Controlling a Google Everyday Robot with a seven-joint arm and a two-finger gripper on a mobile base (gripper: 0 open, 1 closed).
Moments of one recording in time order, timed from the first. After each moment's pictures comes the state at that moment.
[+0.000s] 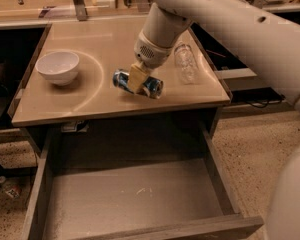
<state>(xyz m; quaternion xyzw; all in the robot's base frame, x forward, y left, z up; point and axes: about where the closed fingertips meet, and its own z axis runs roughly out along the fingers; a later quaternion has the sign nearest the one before) 0.614 0.029 0.857 -0.51 0.83 0.14 0.15</state>
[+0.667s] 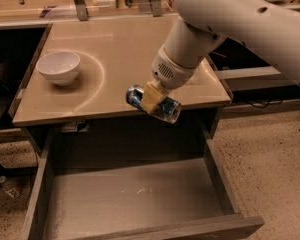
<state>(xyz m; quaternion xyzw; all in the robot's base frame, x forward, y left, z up) 0.533 -0.010 0.862 -0.45 0.87 0.14 0.14</state>
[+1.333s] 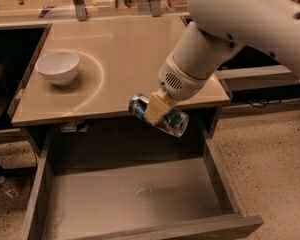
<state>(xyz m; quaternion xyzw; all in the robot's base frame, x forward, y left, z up) 0.483 -0.026 0.872 -0.43 0.88 0.14 0.14</state>
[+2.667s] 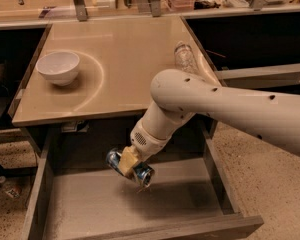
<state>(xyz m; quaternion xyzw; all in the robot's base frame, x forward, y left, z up) 0.447 0.048 0.705 -0.37 0.89 0.25 0.03</state>
